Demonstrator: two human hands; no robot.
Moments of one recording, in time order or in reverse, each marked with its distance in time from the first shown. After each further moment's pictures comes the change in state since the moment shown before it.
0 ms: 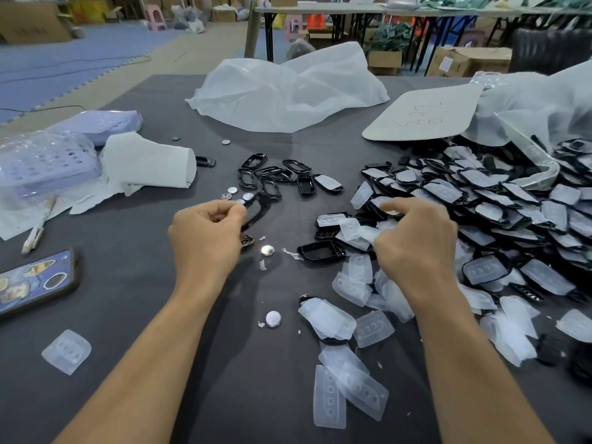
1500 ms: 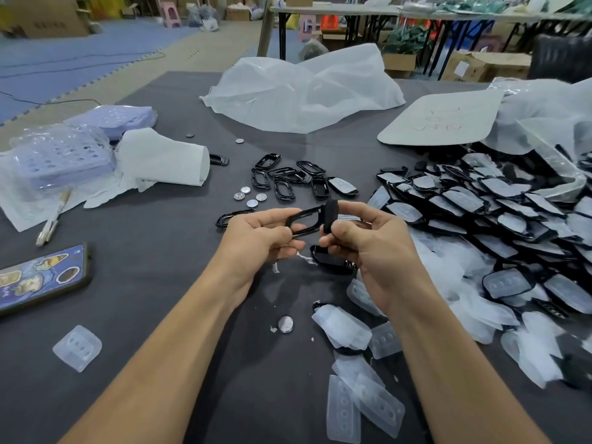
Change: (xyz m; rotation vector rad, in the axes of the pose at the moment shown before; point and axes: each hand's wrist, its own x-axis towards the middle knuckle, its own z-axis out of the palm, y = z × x) left_hand -0.003 0.001 0.014 -0.402 -0.564 -0.277; right_hand -0.009 -0.034 0.029 1.170 -0.512 0.248
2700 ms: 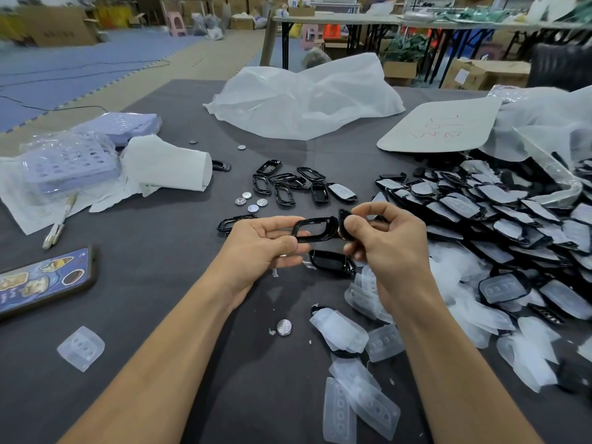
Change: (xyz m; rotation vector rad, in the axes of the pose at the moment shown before) left_hand 0.001 -0.003 -0.002 0.037 -0.118 0.009; right_hand 0.010 0.005 -0.017 -0.169 0.177 -0.176
